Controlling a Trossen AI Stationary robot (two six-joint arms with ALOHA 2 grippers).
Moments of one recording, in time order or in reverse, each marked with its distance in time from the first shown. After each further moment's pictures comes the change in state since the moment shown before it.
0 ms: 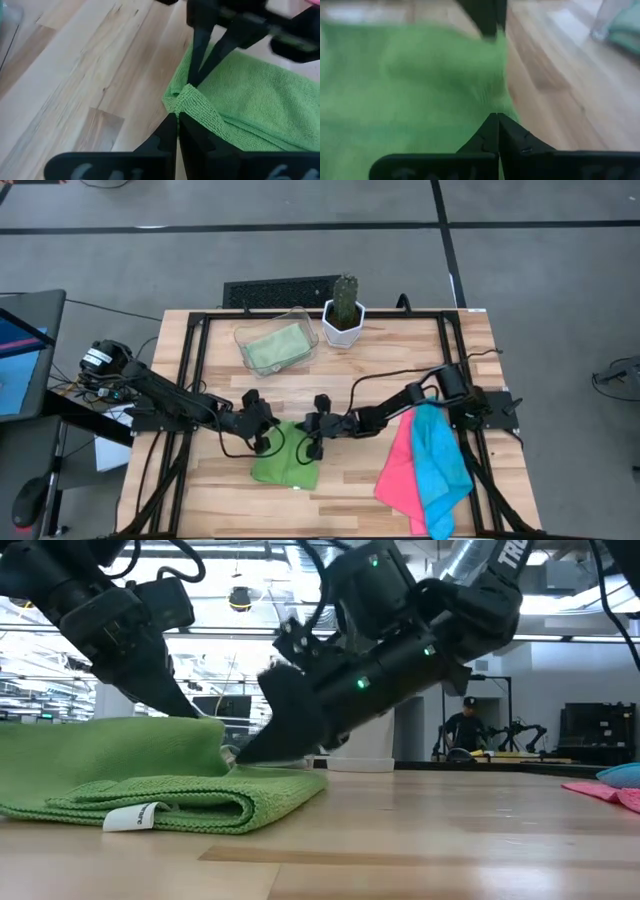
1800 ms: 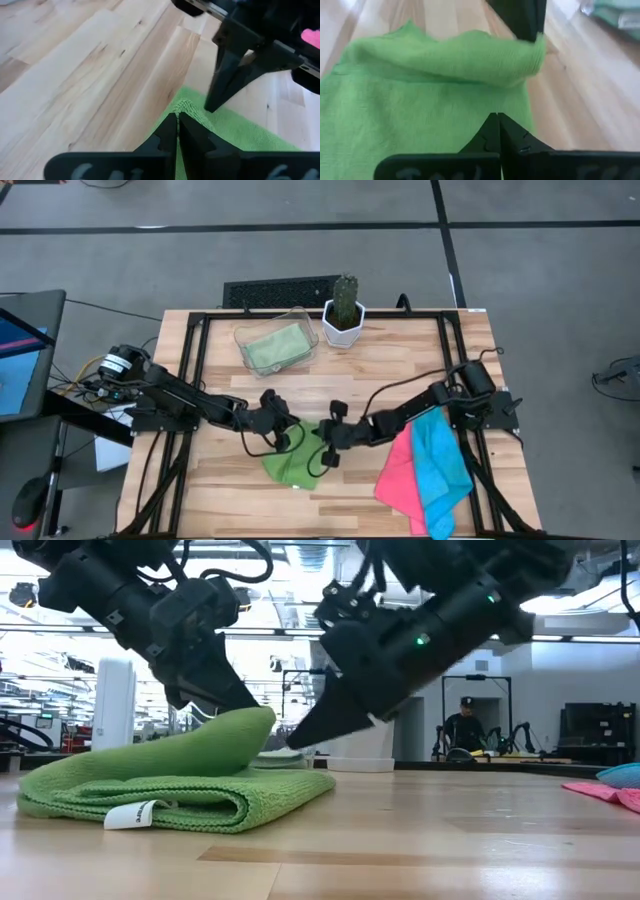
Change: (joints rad) left arm 0.070 0.198 0.093 0.256 0.016 0.000; right arm 0.093 -0.184 -0.090 -0.255 0.095 0.090
